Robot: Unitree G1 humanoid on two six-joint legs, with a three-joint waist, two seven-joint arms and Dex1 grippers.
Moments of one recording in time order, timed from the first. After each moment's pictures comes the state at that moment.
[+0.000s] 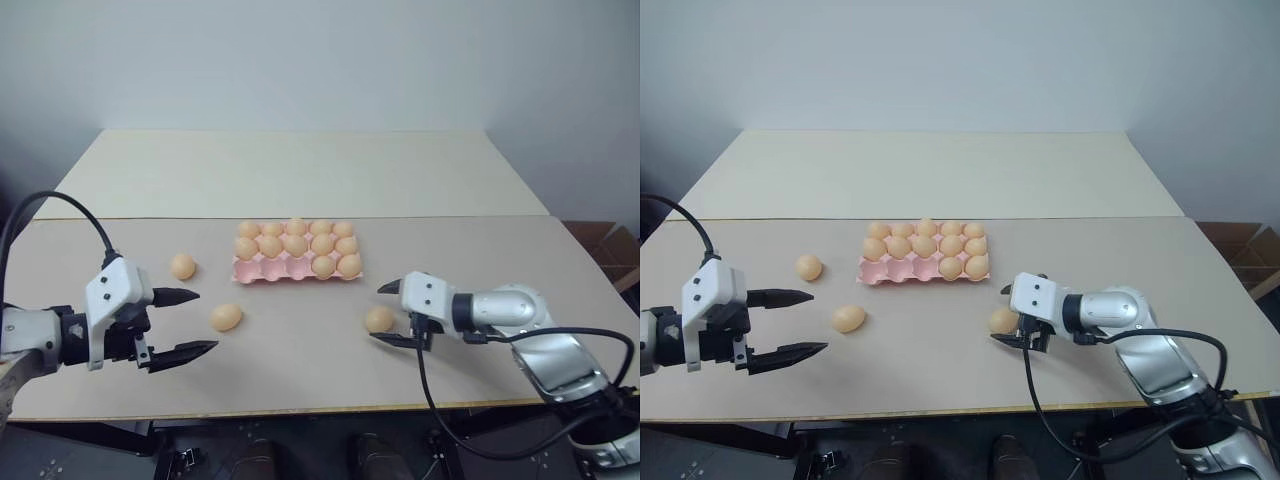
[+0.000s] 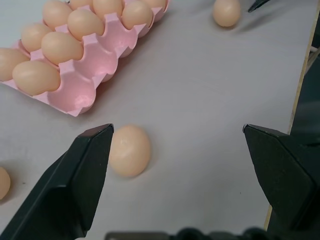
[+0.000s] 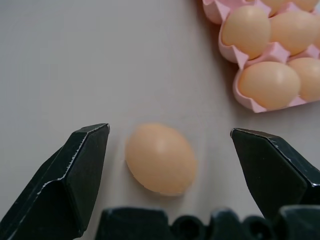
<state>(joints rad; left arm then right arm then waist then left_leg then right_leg) 0.12 1.04 0.49 -0.54 -0.63 0.65 -1.08 -0.39 -0.75 0.25 -0.28 0.09 0.37 0.98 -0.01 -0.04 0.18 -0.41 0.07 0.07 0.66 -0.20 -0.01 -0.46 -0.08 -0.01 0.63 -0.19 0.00</state>
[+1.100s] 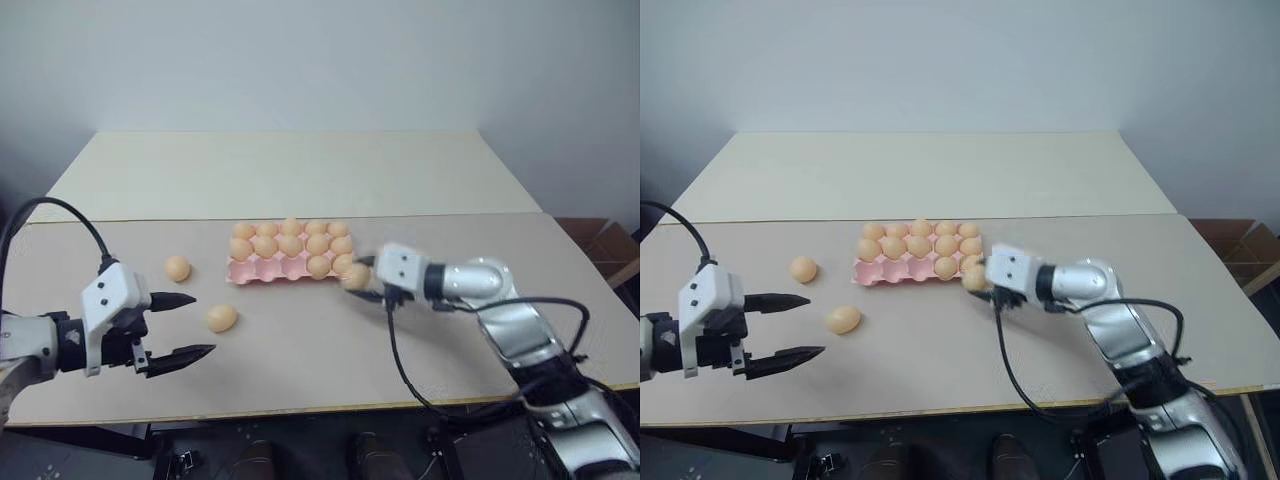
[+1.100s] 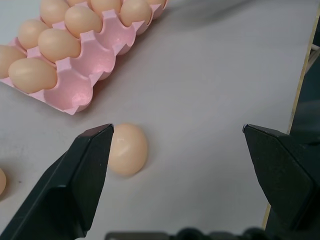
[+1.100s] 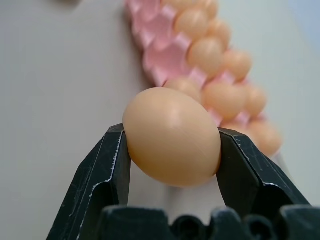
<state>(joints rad) 0.17 1.04 0.52 -0.55 -0.63 0.65 -1.07 -0.66 -0.54 0.27 -0.10 0.01 0.25 0.91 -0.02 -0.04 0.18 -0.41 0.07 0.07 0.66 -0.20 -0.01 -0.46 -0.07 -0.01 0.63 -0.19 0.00</state>
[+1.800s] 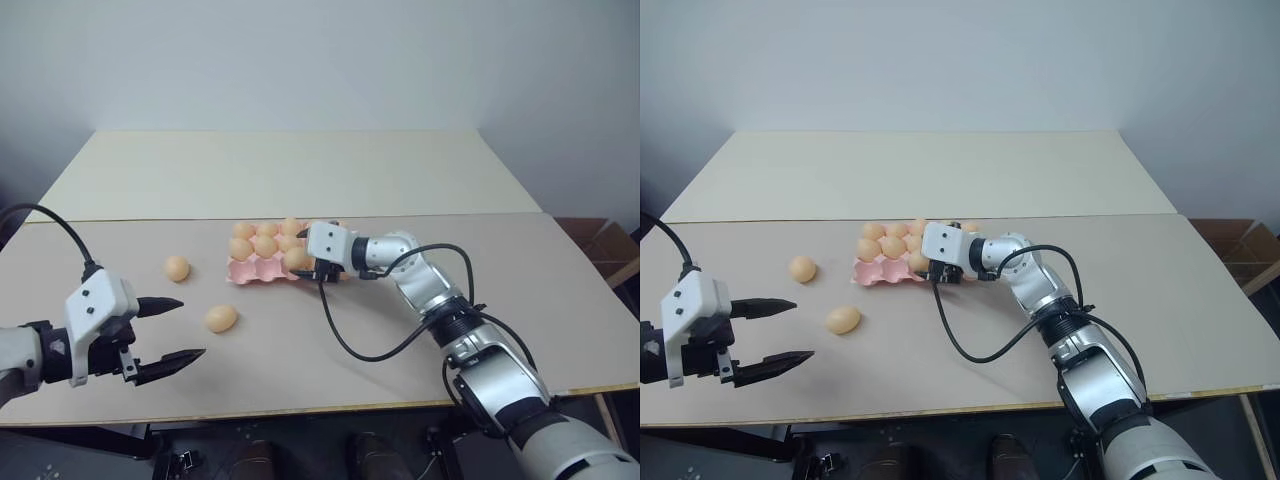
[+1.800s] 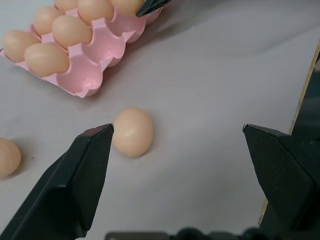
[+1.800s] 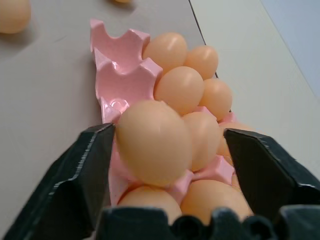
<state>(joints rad) 0.26 1.03 0.61 -0.60 -0.63 0.66 -1.05 -0.94 -0.26 0.38 0.53 -0.14 -0.09 0.83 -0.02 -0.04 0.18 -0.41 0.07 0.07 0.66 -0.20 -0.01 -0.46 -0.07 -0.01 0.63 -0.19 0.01</state>
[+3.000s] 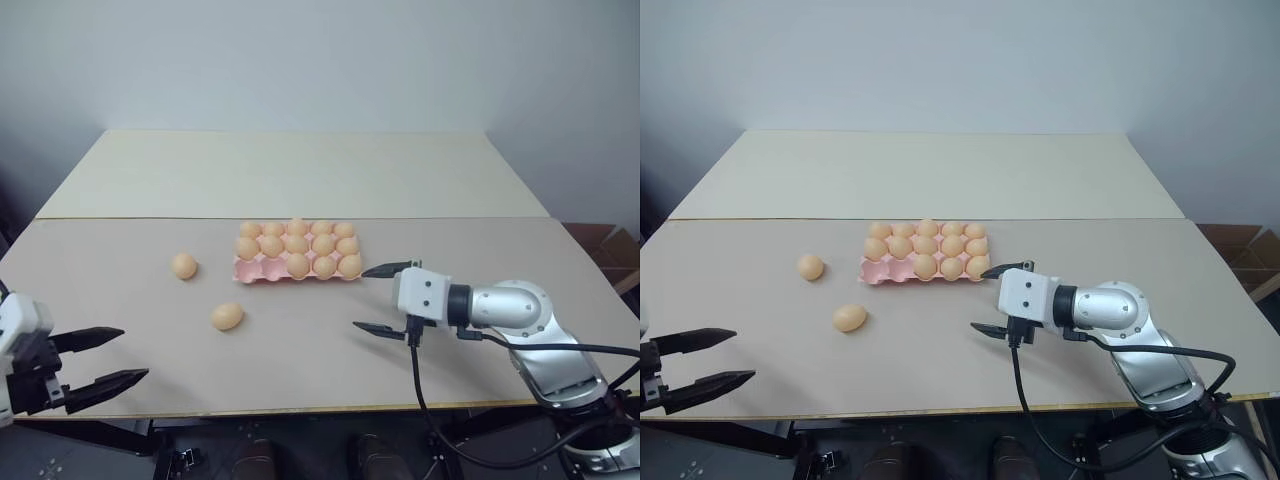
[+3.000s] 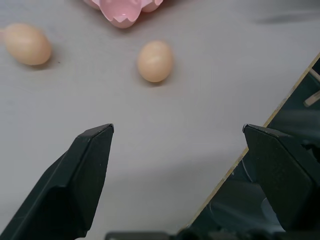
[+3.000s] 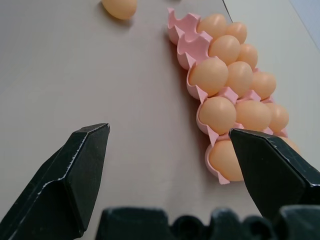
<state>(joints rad) 0.42 0.97 0.83 -0.41 -0.66 0.67 -1.19 -0.38 -0.71 0.18 -0.46 0.08 0.34 0.96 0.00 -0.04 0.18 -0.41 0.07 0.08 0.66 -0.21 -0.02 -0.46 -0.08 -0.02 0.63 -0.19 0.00</state>
